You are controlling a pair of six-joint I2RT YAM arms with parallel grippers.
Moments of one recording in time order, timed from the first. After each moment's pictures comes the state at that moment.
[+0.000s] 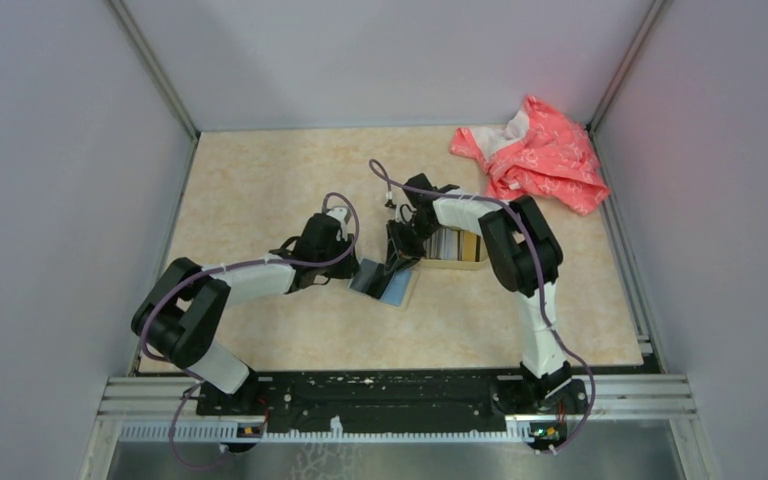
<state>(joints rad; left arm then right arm) -0.60 1.58 0.71 0.08 0.01 -0.42 0.54 2.13 1.44 -0.62 -0.68 0.34</state>
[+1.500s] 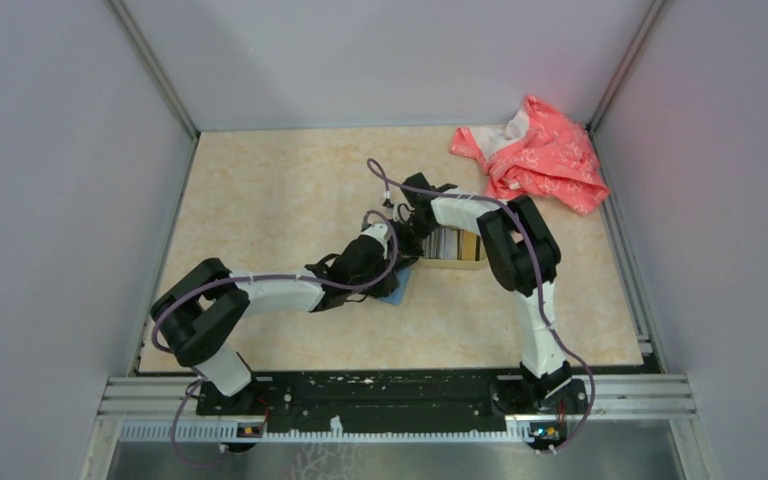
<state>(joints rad) -0.89 1.64 0.76 0.18 -0.10 -0.57 0.55 2.15 1.47 -0.63 -0.68 0.34</state>
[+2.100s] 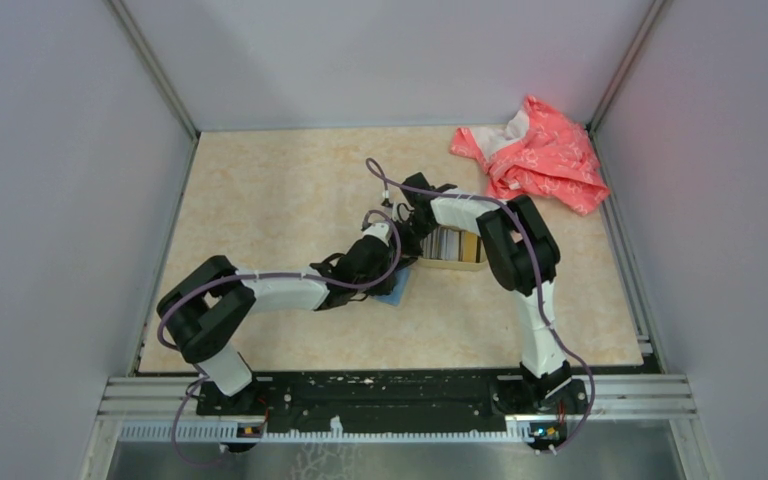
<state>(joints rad) -0.90 1.67 0.79 0.15 -0.21 -0.57 0.54 2.15 1.47 -0.62 -0.70 0.33</state>
